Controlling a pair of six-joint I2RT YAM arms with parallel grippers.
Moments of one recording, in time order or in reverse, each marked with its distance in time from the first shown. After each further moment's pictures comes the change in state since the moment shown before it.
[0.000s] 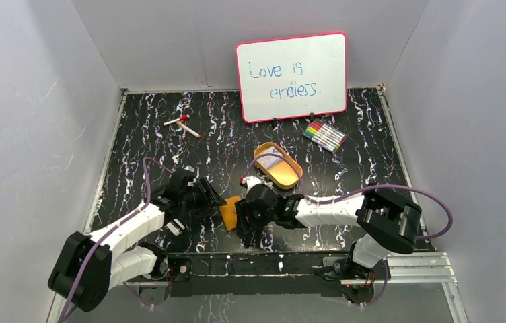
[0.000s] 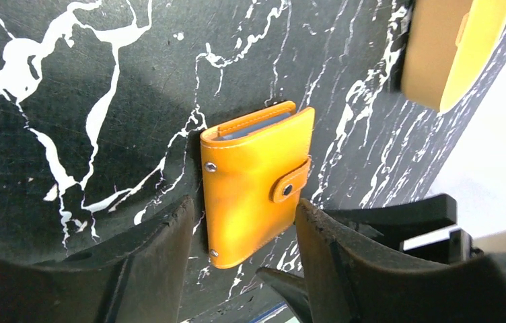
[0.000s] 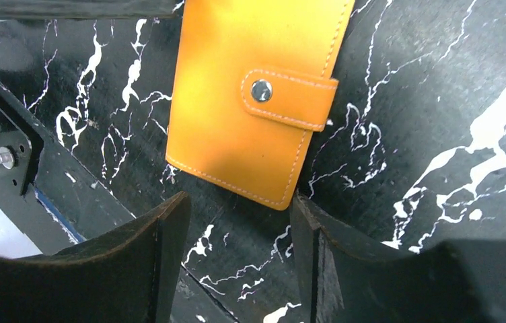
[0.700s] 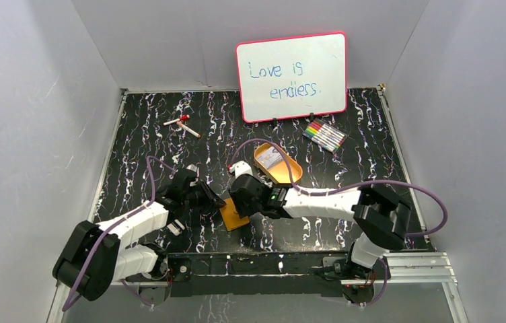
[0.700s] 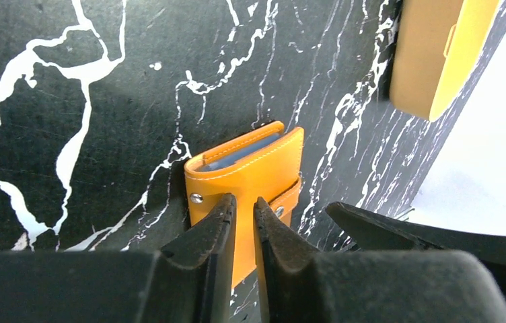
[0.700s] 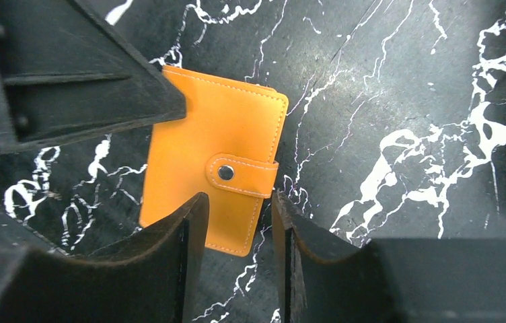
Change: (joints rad) left arm -0.010 0.109 -0.023 0.168 0.015 -0.015; right arm 0.034 0.046 0.253 -0.251 0.275 -0.135
